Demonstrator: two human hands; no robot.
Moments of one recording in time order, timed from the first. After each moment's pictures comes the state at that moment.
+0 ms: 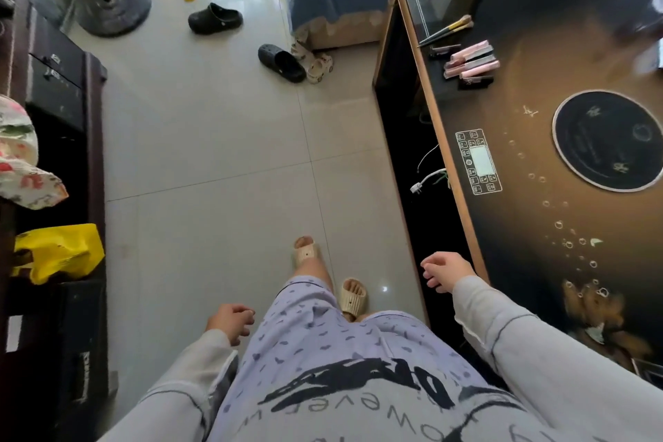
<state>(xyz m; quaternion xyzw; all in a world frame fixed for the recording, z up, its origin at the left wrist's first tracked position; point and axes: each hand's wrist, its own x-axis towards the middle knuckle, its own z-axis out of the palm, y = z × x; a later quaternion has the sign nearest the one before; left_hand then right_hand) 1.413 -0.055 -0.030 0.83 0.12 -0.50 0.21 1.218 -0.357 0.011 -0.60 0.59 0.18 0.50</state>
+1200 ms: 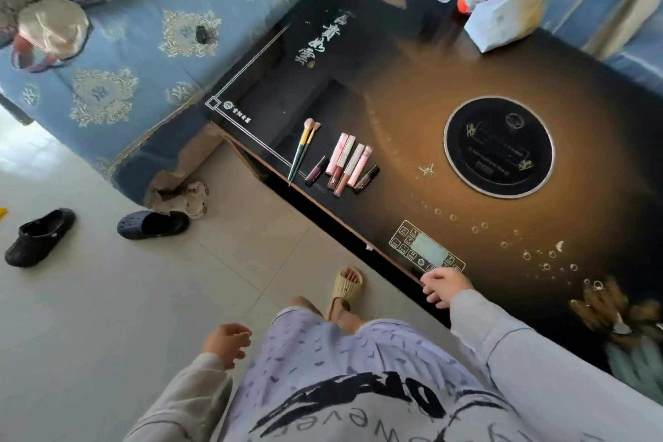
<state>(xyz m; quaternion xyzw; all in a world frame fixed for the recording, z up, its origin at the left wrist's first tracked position) 1.671 -0.478 -0.025 0.80 -0.20 -0.57 -0.03 1.317 -0.574 -0.005 -0.31 0.79 0.02 0.53</state>
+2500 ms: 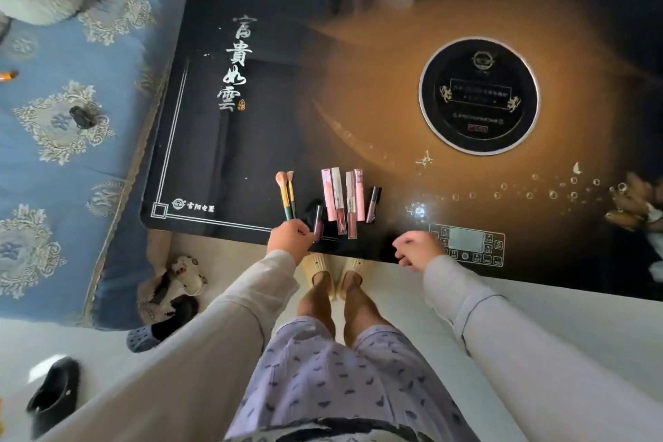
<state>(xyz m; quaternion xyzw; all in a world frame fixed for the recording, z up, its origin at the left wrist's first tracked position) 1.616 -0.799 -0.027 0.65 -0.57 -0.47 -0.14 1.430 -0.694 -0.025 -0.14 0.82 -0.08 0.54</state>
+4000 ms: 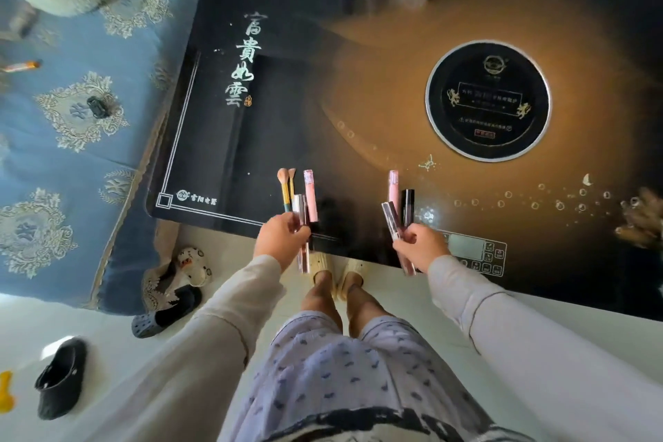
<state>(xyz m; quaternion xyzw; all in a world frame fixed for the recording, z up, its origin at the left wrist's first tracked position) 1.622 -0.794 -0.015 0.66 -0.59 -0.46 -0.07 1.414 -0.695 -0.016 -0.27 0.83 -0.06 0.49</state>
